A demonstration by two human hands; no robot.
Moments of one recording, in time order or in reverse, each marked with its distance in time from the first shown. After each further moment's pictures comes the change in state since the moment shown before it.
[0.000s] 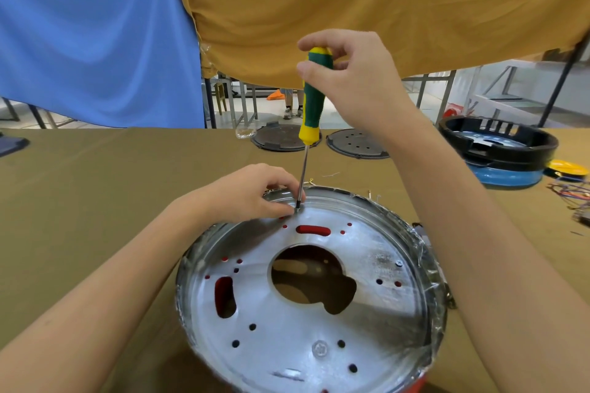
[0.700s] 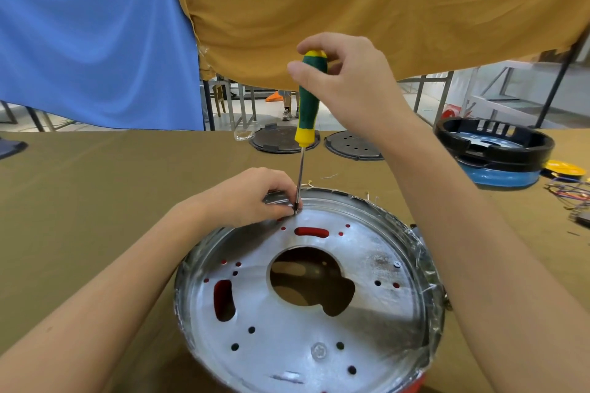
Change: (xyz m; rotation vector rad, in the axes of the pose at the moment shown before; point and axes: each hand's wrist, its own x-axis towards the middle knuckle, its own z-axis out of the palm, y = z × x) left_hand 0.002 0.003 0.003 0.028 -0.001 -0.005; right_hand -0.002 -0.002 -0.003 -0.061 -0.025 -0.024
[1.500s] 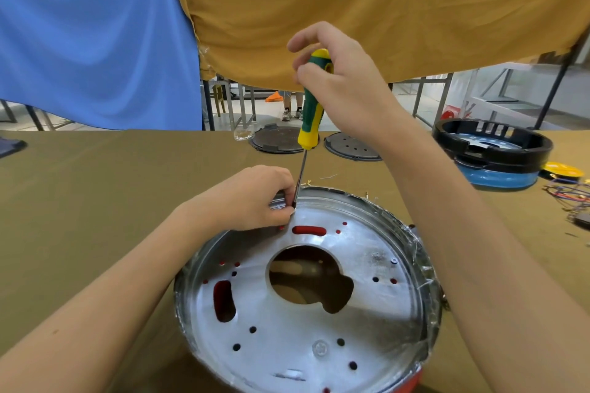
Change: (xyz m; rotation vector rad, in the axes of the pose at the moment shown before) left_hand 0.001 0.008 0.001 0.215 0.065 0.019; right_hand -0.005 -0.007 0.000 0.117 -0.104 -0.039
